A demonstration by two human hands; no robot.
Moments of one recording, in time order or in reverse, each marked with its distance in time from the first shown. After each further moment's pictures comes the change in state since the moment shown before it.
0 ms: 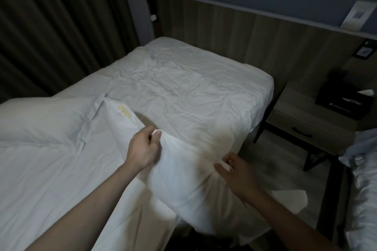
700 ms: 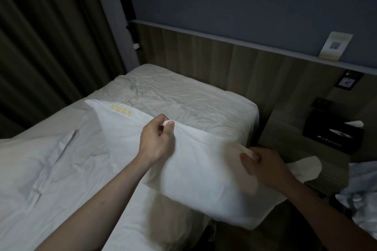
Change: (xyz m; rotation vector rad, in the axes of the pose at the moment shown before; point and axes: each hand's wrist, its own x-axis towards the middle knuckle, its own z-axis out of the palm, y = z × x) left_hand 0.198 0.203 0.118 -0.294 0.087 0.082; right_hand 0.217 -0.012 -0.243 -0.408 0.037 -0.061
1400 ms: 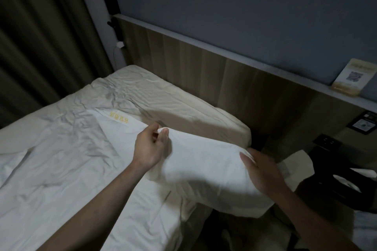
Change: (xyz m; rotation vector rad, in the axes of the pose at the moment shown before) left_hand 0.222 0.005 0.182 0.049 0.036 -0.098; right_hand 0.275 0.078 -0.092 0.033 -0.008 0.022
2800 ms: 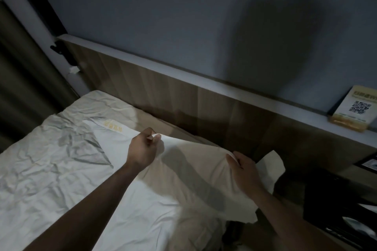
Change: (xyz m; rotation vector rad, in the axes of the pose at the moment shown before) left_hand 0.297 0.031 0.177 0.166 -0.179 -0.018; right_hand 0.294 0.064 -0.026 0.255 0.109 0.148
